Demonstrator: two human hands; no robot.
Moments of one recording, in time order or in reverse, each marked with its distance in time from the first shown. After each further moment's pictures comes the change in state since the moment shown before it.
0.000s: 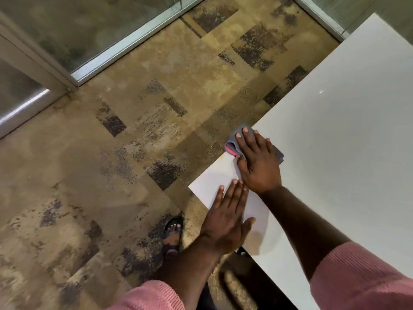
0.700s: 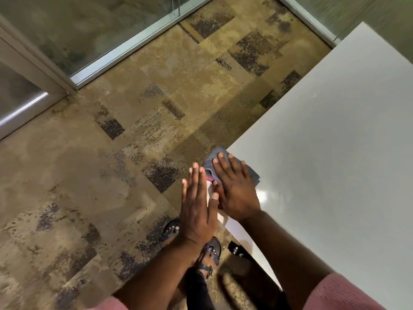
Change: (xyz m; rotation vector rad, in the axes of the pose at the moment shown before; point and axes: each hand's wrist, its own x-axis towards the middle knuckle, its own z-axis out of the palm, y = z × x) left_hand -0.024 -0.036 -0.031 -0.531 0.520 -0.332; right_hand -0.051 -0.068 0.018 0.091 -0.157 -0.108
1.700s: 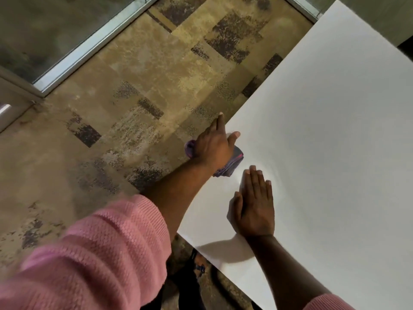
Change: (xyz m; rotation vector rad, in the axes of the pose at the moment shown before) left_hand 0.217 0.091 0.103 0.412 -0.409 0.018; right_hand -0.053 0.088 -0.023 -0.025 0.324 0.427
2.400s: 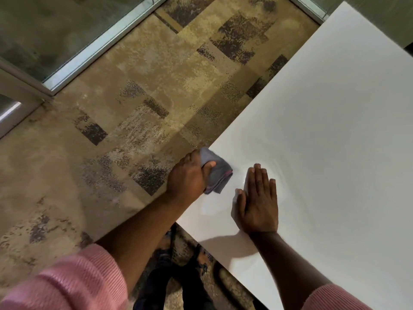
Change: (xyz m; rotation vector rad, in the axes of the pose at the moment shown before) left_hand -0.091 -0.076 0.017 0.091 0.149 0.035; right_hand 0.000 -0.001 0.001 -0.055 -0.070 0.022
